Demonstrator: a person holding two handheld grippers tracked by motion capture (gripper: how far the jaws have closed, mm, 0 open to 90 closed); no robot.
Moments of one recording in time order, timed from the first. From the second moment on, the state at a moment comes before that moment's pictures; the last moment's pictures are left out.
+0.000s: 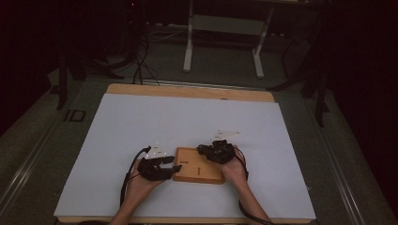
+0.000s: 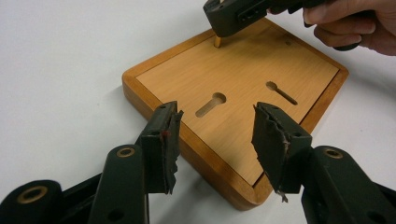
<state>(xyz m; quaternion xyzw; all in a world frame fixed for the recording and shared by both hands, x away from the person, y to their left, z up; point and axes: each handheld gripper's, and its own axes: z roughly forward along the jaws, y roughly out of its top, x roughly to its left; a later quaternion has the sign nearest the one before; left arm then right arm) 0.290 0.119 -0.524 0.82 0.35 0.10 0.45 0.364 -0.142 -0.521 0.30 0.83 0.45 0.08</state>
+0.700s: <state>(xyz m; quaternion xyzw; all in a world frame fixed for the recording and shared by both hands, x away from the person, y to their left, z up) 0.286 0.123 -0.525 0.82 0.34 0.08 0.45 0.370 -0.143 -0.522 0.29 0.84 0.45 0.06</state>
